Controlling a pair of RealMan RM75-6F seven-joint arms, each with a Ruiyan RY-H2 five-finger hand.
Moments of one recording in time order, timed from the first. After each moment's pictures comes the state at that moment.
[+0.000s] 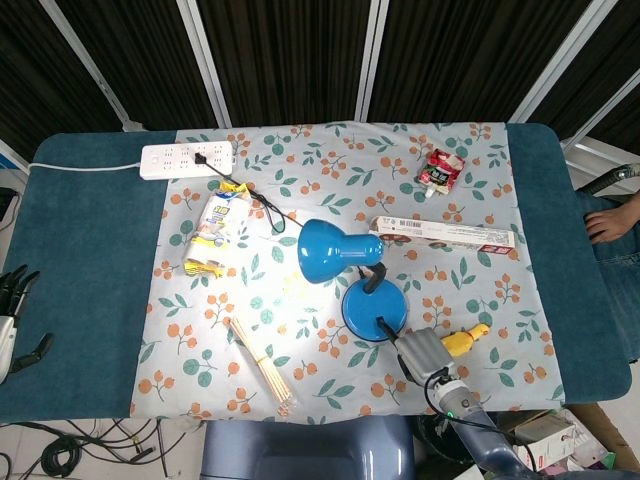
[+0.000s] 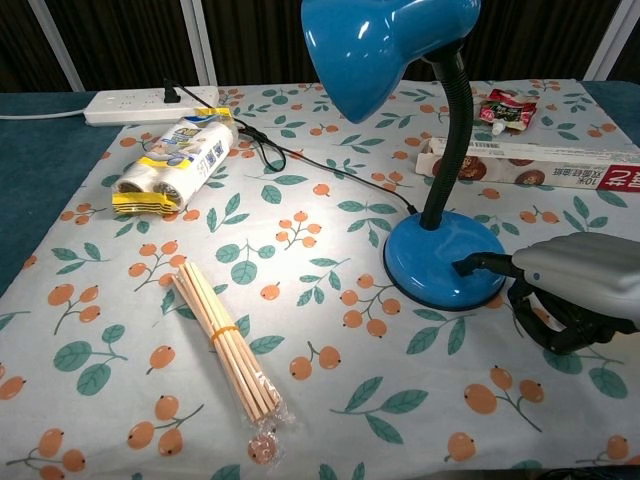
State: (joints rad) left arm -0.08 -1.07 -0.05 -1.64 1.47 1.48 0.06; right arm 0.57 -1.44 -0.07 -1.86 -1.00 1.08 -0.71
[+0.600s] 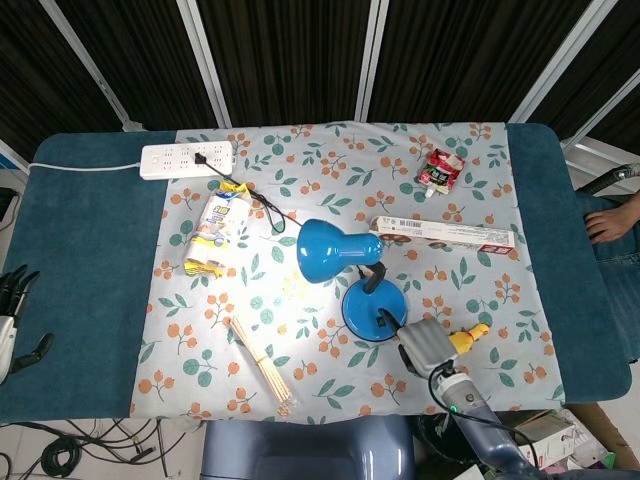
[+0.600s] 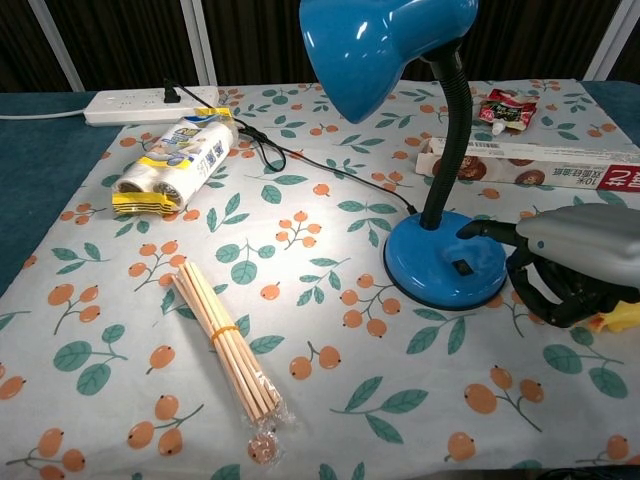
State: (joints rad) left arm -0.08 -1.07 -0.05 -1.64 1.47 1.48 0.06; right arm 0.57 -1.38 -0.02 -1.91 -1.04 1.14 -0.67
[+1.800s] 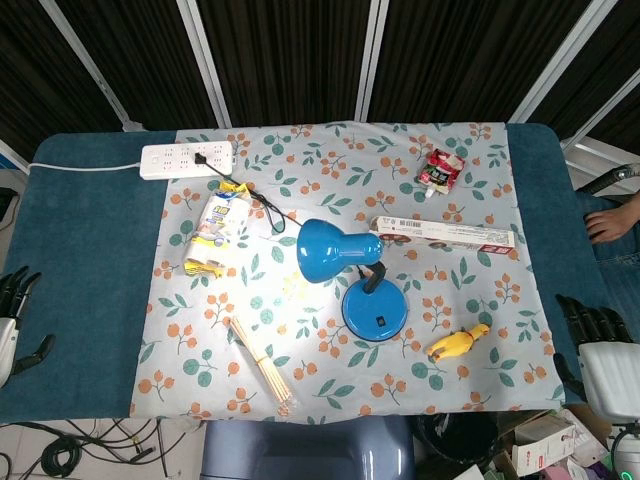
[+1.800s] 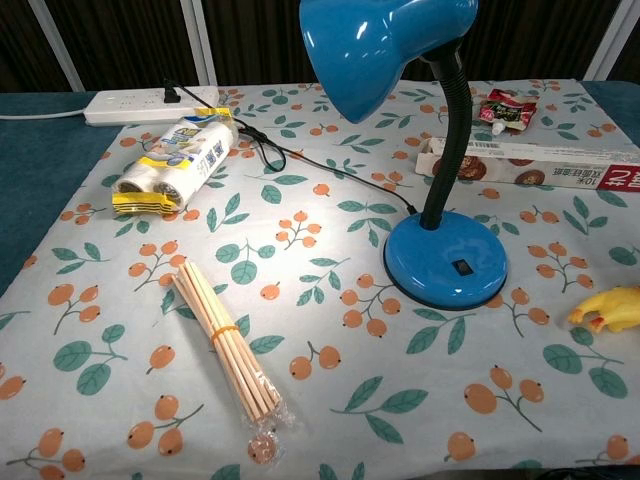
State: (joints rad) left arm -0.08 -1.08 -0.04 -1.64 1.48 1.49 0.08; right arm 0.12 -0.99 -0.12 -1.80 -1.51 1.67 -0.27
